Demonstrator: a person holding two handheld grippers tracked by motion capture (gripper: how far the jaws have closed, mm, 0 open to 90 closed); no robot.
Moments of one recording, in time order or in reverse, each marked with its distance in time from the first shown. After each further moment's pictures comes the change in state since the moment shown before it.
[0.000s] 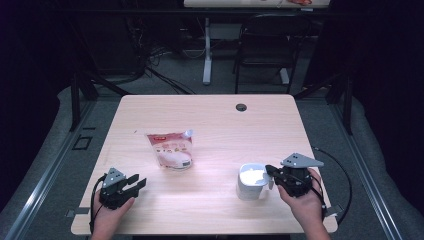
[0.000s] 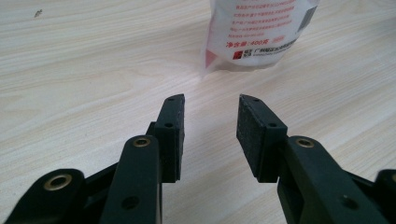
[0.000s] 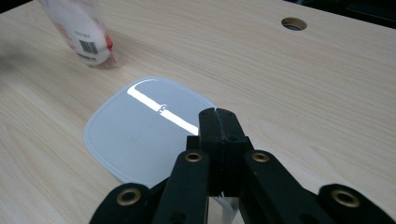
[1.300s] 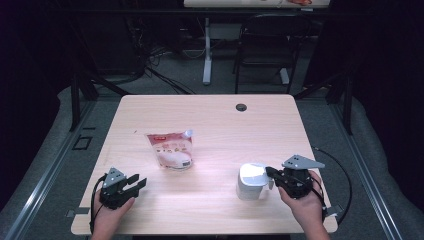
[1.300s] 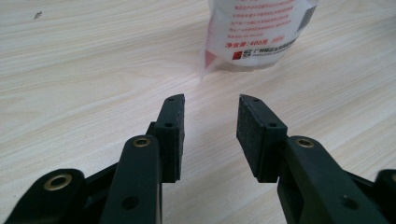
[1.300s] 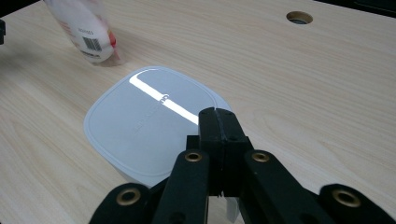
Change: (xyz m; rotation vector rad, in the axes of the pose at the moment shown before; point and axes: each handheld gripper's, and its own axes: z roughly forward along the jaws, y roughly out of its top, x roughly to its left) left arm 0.000 0.000 0.000 -0.001 0.003 0.011; right arm -0.003 -0.006 0.001 -0.001 0.022 0.019
